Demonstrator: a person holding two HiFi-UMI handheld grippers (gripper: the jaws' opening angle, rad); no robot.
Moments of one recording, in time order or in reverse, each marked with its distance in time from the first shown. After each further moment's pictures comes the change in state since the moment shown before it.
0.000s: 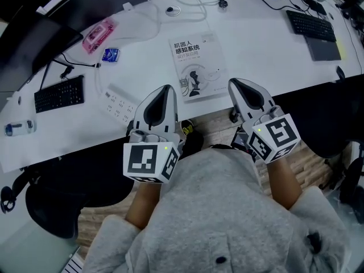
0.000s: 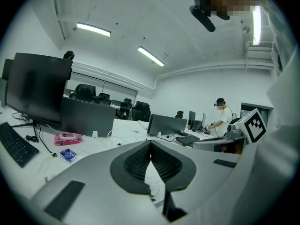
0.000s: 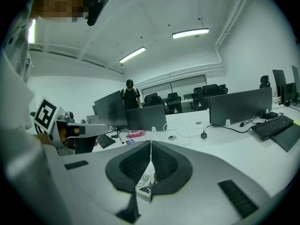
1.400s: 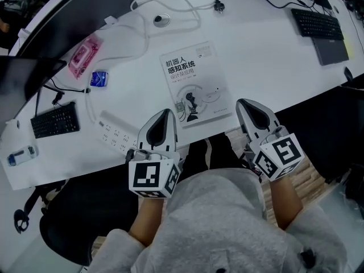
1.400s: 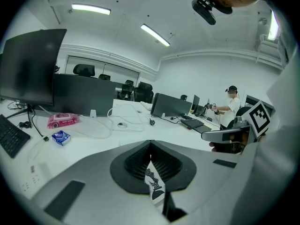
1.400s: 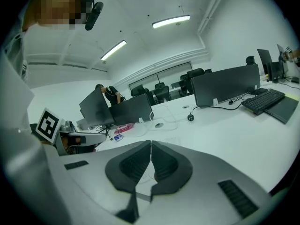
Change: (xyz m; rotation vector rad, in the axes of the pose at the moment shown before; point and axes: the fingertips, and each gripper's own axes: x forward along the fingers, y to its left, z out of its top) left arm 0.069 0.027 -0.065 -0.031 0.217 0.016; right arm 0.027 -0.071 -0.050 0.180 0.091 -0.076
